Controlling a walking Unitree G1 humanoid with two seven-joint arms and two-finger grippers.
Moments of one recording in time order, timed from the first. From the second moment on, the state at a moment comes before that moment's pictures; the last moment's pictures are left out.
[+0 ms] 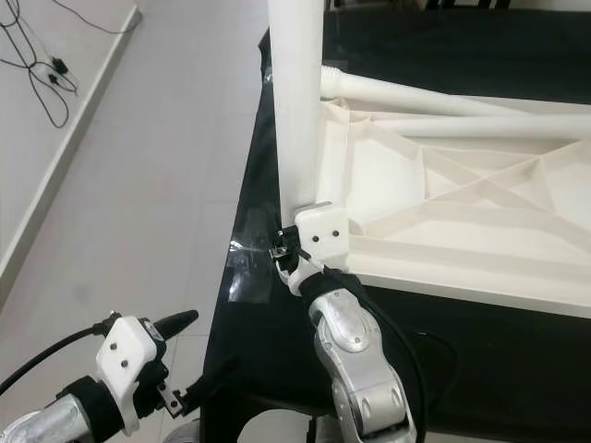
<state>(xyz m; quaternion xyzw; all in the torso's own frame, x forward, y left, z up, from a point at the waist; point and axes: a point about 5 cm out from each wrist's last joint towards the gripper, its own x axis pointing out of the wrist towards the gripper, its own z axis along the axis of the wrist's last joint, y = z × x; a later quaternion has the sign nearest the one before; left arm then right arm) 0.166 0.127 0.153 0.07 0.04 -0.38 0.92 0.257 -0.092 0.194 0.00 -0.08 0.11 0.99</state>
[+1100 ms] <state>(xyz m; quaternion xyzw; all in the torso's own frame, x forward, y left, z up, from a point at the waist) 0.215 0.136 0.238 0.05 -0.08 -0.43 0.90 0.288 -0.083 0.190 -0.07 -0.05 0.51 0.86</state>
